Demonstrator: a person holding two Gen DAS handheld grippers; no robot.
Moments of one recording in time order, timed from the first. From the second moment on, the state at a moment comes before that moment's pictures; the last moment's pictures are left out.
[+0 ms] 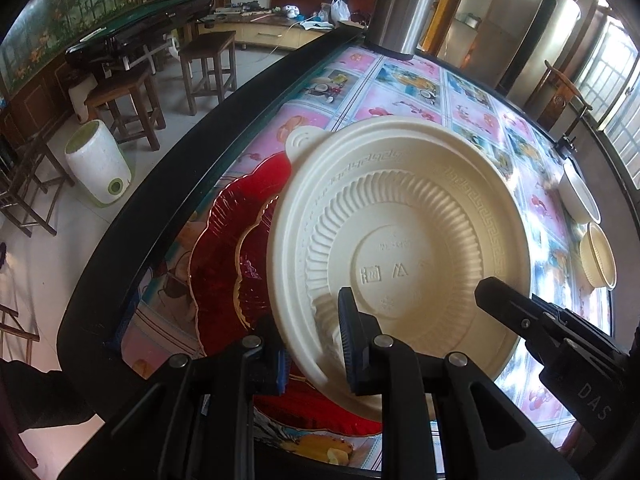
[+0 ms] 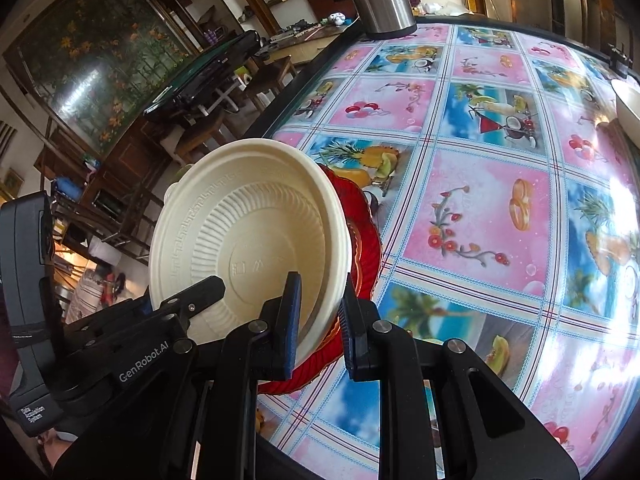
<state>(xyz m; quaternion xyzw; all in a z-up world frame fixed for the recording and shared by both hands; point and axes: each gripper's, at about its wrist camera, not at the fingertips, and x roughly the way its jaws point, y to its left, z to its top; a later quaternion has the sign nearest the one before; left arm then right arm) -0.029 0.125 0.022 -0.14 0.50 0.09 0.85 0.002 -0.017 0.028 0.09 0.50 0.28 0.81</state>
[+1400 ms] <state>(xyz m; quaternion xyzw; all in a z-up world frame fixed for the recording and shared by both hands) -0.030 0.127 0.043 -0.09 0.44 0.13 0.88 0.001 -0.023 0.030 0.12 0.51 0.28 0.80</state>
